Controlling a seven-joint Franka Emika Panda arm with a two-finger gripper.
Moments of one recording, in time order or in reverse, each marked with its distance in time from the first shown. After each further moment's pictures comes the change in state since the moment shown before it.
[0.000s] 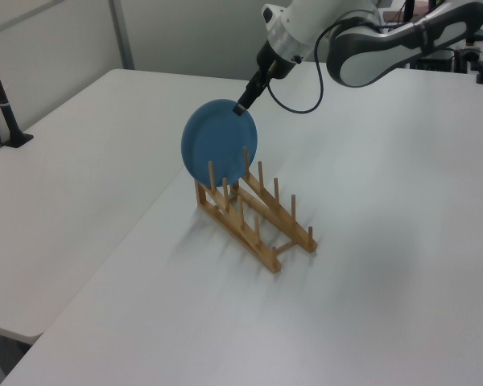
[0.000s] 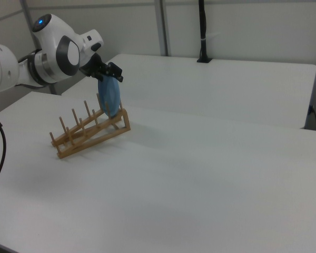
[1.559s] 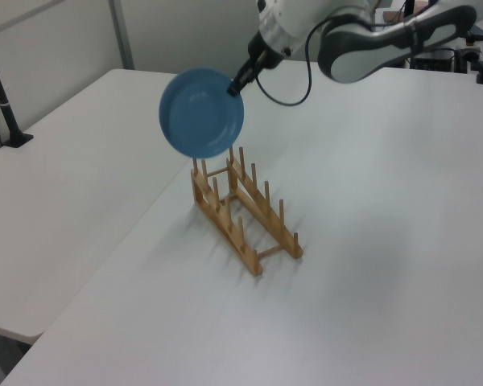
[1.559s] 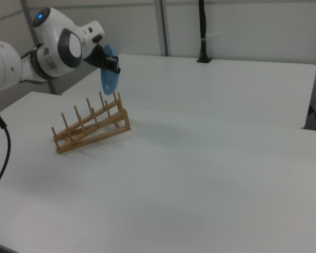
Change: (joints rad) arm -0.008 0.032 -0.001 0.093 -0.063 0.000 0.071
